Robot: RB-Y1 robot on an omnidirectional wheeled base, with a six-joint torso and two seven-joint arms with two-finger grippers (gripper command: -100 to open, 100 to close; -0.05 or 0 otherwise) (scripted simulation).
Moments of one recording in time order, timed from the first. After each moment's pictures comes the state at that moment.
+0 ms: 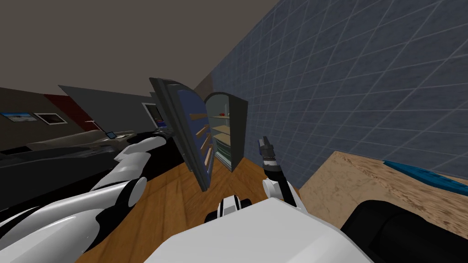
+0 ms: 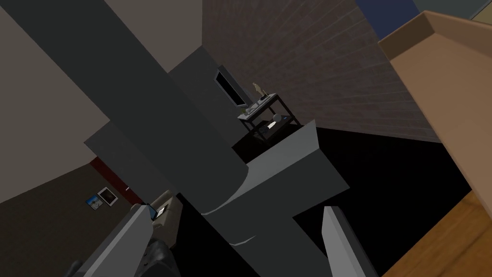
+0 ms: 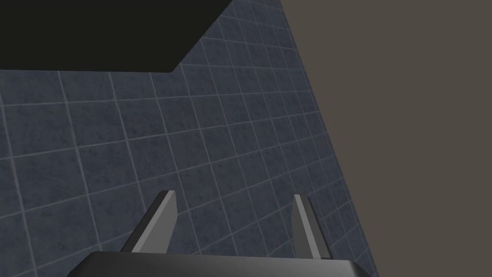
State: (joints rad) left arm -0.87 0.74 0.28 -0.81 0.64 0.24 0.63; right arm 0.46 0.04 -0.01 -2.33 0.09 -0.43 0.07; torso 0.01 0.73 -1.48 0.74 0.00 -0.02
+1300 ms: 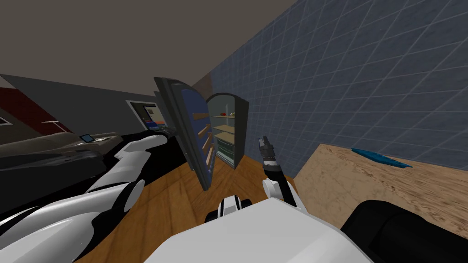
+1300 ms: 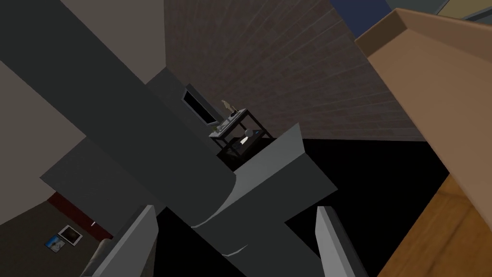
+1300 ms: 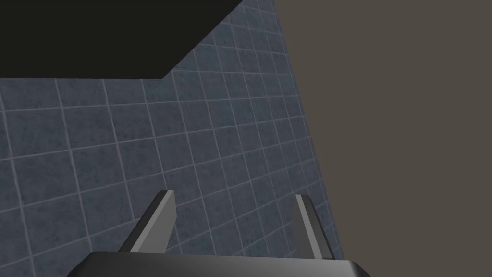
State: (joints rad) left arm -0.85 0.76 0.21 -0.91 0.65 0.34 0.66; right arm 0.46 0.04 -0.01 -2.33 0.09 -0.43 0.07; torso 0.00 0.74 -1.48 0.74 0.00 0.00
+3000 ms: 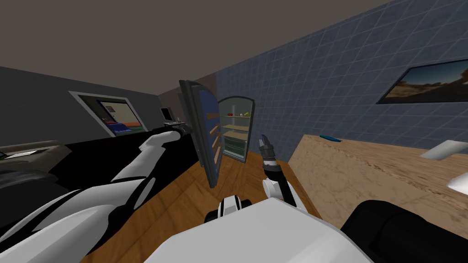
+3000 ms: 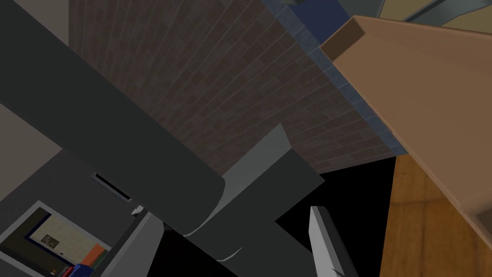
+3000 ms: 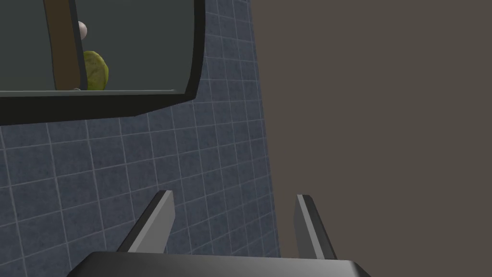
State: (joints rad) left arm -0.89 0.70 0.05 -1.06 0.76 0.48 0.63; right arm 0.46 0.04 -0.01 -2.33 0.09 -0.43 0.07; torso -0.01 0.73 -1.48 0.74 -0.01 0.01
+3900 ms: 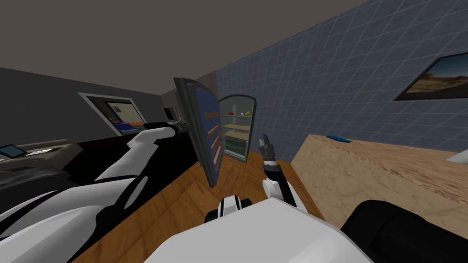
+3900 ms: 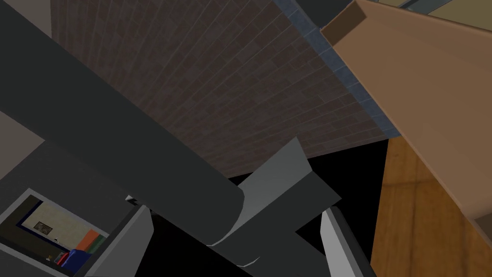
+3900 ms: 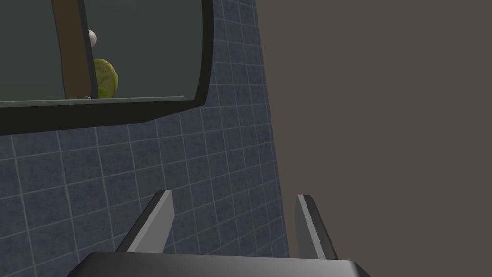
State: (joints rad) left arm -0.91 0.78 0.04 -1.09 0.78 0.60 0.69; right arm 0.46 0.04 -0.01 -2.33 0.09 -0.43 0.07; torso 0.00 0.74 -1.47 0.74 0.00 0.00
